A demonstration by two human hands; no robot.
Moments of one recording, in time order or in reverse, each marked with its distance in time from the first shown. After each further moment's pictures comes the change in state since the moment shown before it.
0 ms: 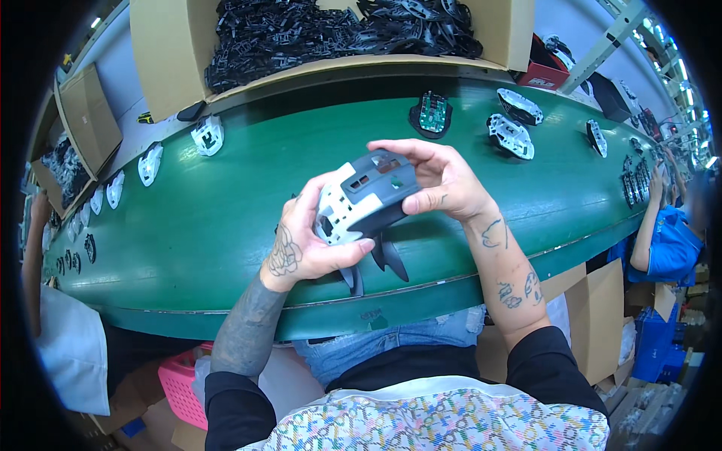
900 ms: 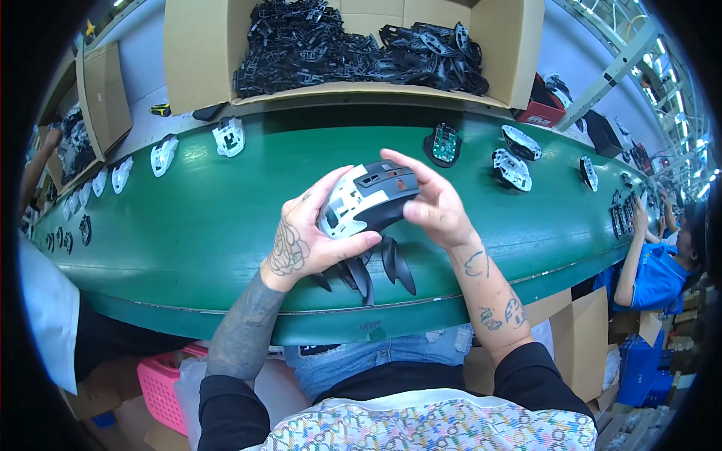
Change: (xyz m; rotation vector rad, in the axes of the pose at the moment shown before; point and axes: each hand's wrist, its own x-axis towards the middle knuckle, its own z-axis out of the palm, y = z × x) left_hand 0.003 0.005 -0.023 0.244 0.147 0.169; right_hand 0.011 0.012 0.033 0.183 0.070 -0.096
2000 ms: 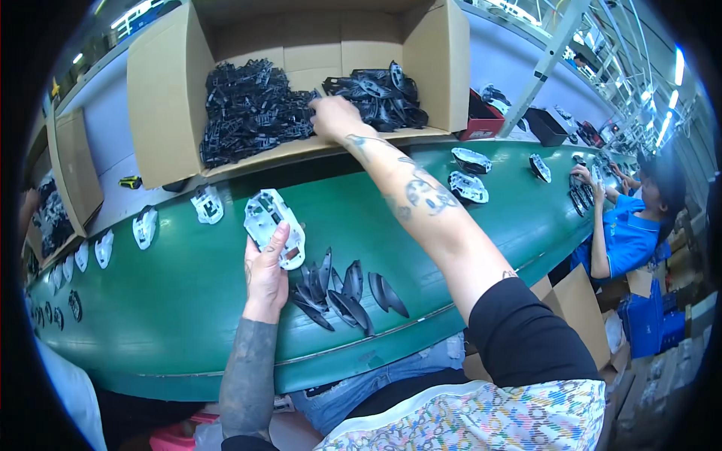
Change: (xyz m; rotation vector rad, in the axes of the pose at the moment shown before) left_hand 0.008 -0.038 -0.015 -0.913 0.380 -0.531; right_hand 0.239 -0.029 -0.048 -1.878 0.299 -0.015
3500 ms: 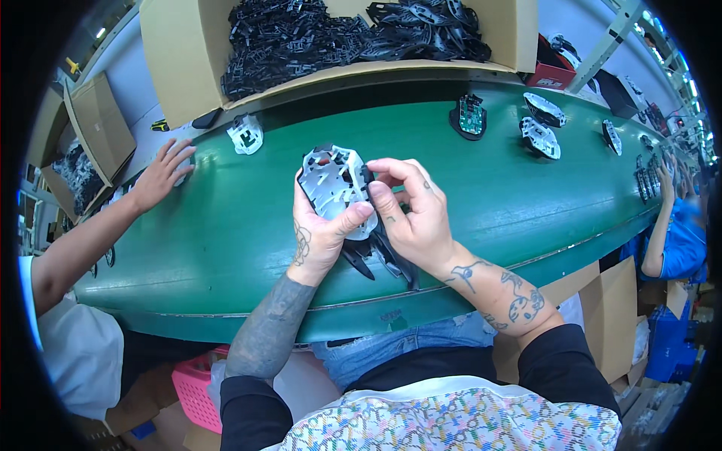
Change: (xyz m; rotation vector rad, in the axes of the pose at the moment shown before) left_hand -0.031 -0.027 0.013 0.144 -0.160 0.162; right_hand -0.255 -0.077 -0.007 1.005 0.363 -0.008
